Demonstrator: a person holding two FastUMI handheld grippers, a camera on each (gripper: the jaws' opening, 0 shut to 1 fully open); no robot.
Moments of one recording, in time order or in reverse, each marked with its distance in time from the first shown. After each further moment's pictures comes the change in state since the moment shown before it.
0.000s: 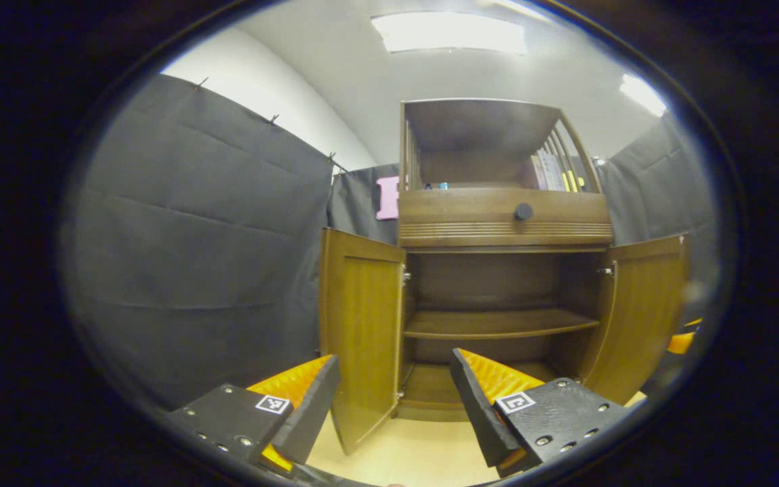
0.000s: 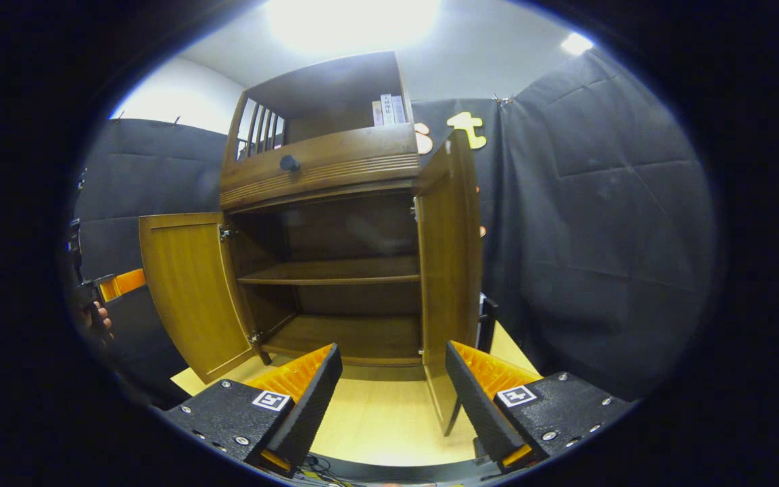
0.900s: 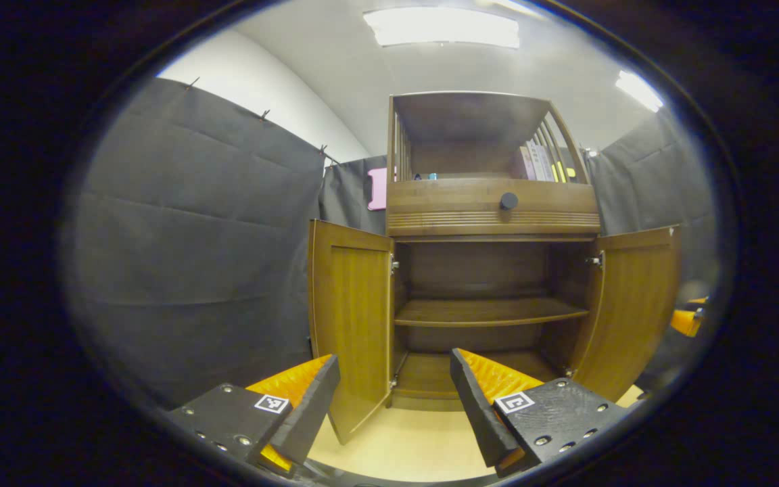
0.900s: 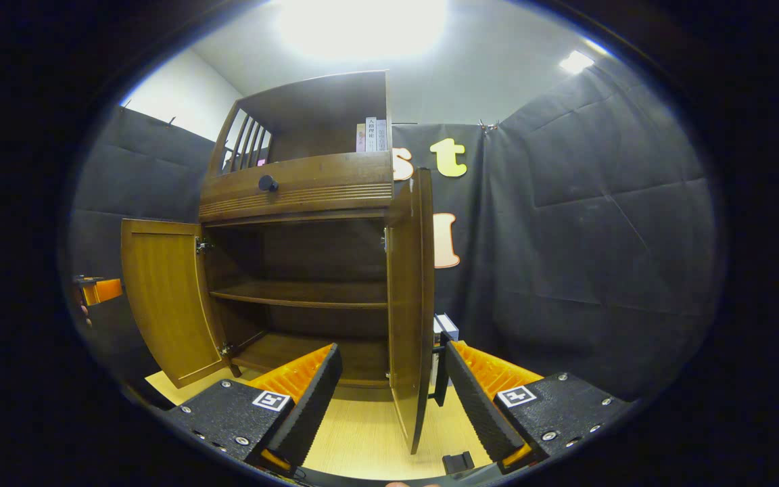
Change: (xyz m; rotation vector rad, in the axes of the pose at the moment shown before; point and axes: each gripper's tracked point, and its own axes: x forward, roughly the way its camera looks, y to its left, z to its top) left arm -0.006 0.010 -0.003 0.094 0.020 0.015; right arm 0.013 -0.021 0.029 -0.047 -0.102 -0.111
